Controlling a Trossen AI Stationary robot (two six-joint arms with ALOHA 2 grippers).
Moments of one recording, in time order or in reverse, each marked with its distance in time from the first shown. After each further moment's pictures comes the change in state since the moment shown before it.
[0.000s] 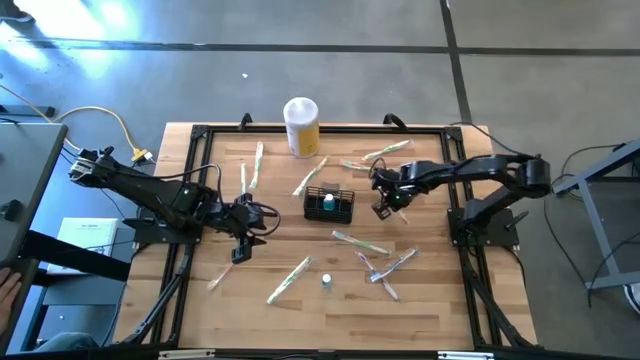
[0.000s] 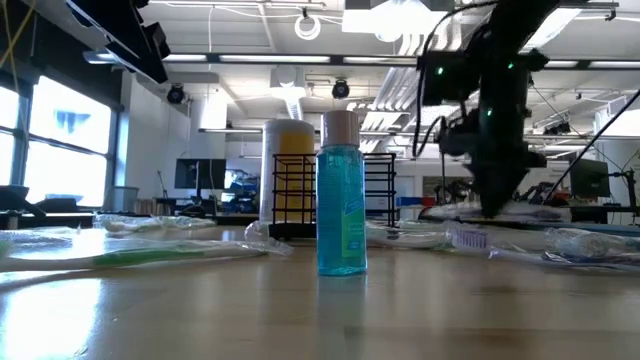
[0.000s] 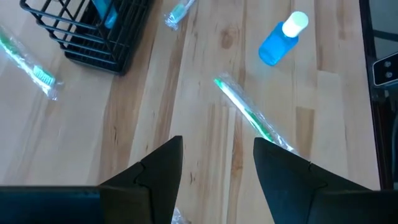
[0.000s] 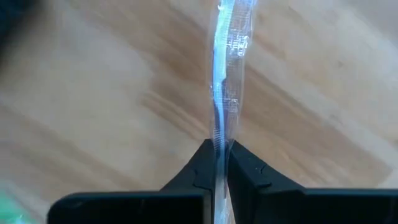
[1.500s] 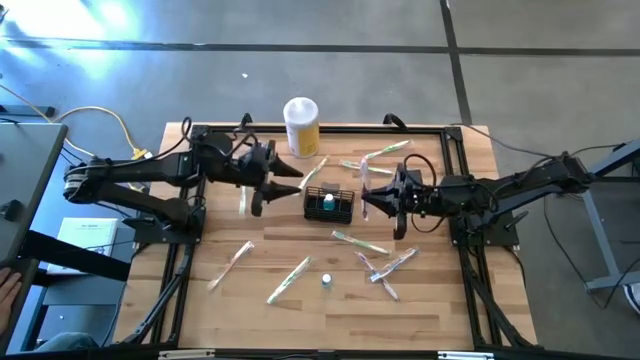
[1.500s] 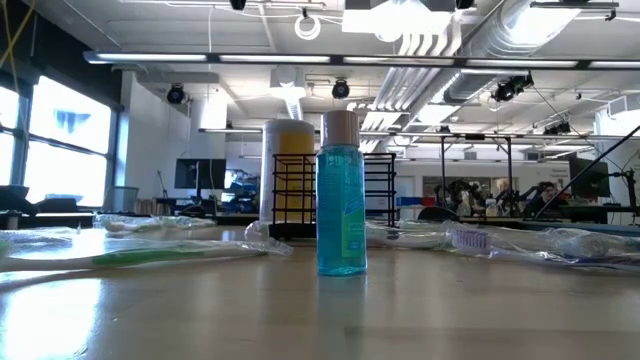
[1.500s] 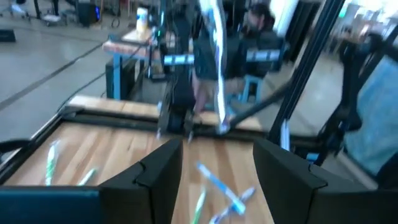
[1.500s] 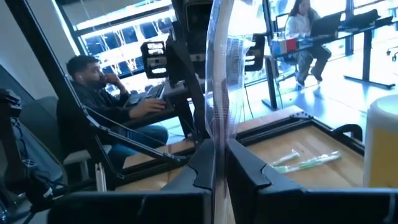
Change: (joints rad) left arm 0.414 0.003 0.109 0.708 0.337 0.261; right arm 0.486 -0.450 0.003 1.016 0.296 -0.443
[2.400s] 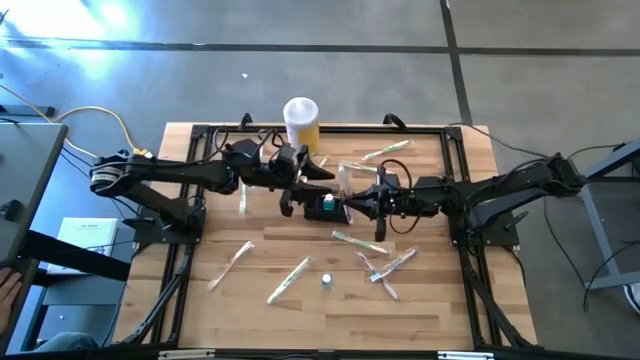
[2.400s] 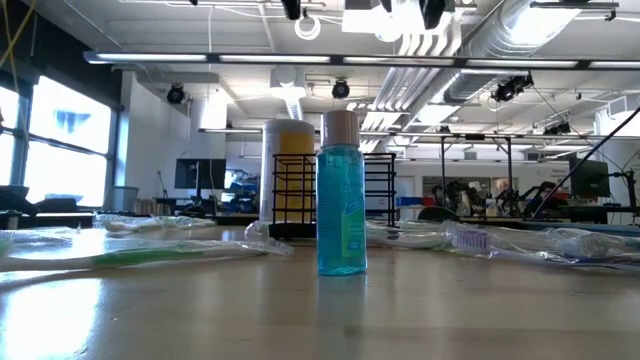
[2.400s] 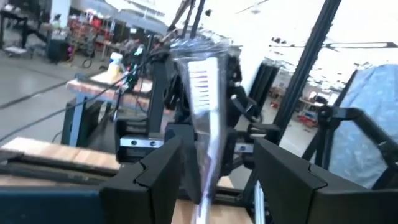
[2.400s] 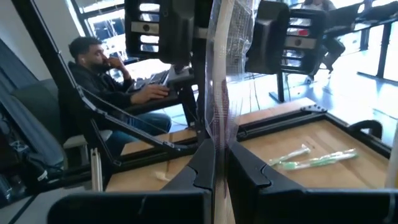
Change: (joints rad) left arm -0.010 0.290 0.000 0.527 0.049 -0.165; right arm -0.081 0.161 0.000 0.127 -0.135 -0.023
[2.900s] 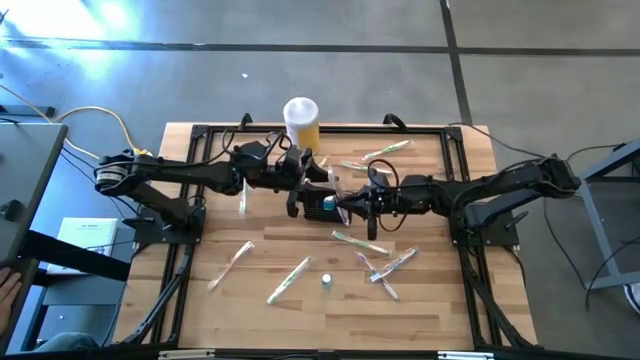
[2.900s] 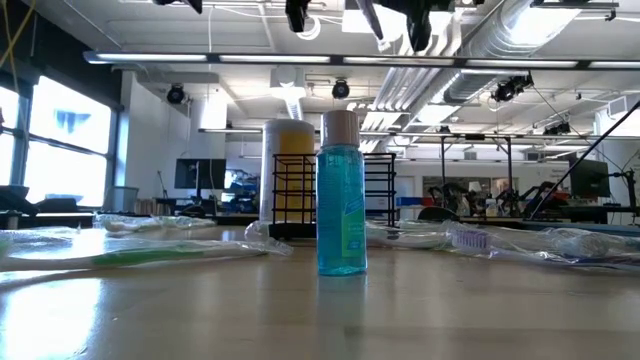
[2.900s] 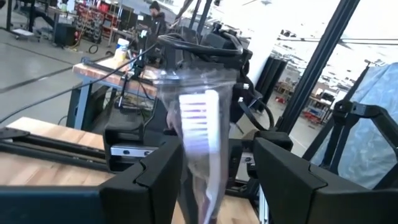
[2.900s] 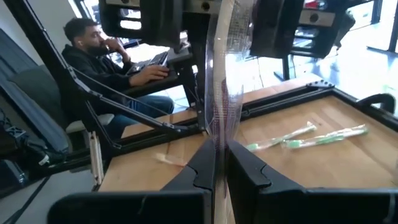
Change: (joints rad) left arm 0.000 0.039 0.000 -0.002 -0.012 -0.022; right arm -0.048 0.064 0.000 -0.002 -0.082 0.046
